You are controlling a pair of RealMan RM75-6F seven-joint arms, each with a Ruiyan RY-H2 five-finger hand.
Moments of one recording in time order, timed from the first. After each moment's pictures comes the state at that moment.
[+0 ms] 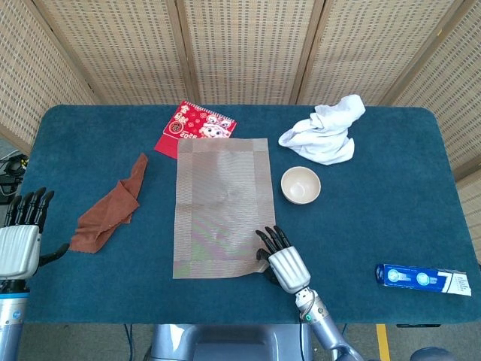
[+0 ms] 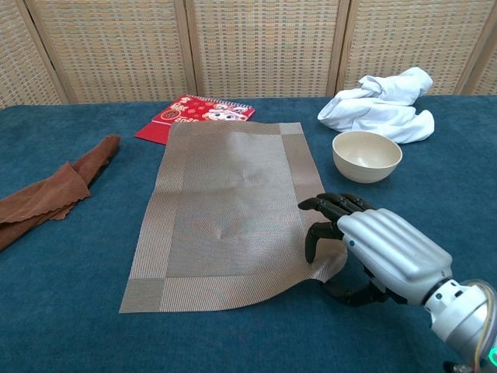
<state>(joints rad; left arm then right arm) -0.15 -1.22 -0.11 -1.69 1.41 1.51 0.26 0.38 -1.96 0.01 -1.11 -1.64 1.30 -0.13</state>
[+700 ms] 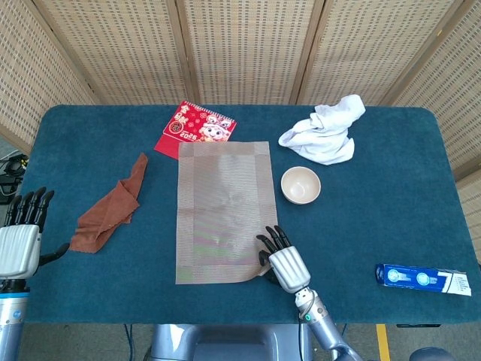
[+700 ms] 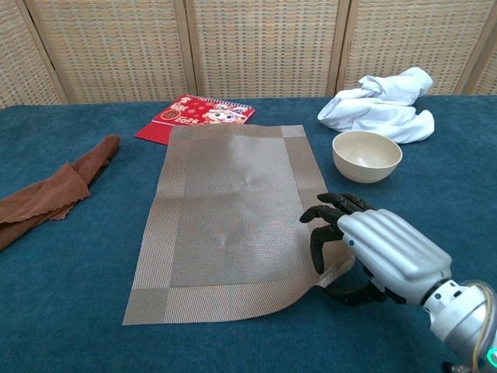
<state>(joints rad) -0.15 -1.22 -0.11 -1.70 1.41 1.51 0.26 0.38 -1.97 0.01 -1.11 -1.62 1.31 -0.13</state>
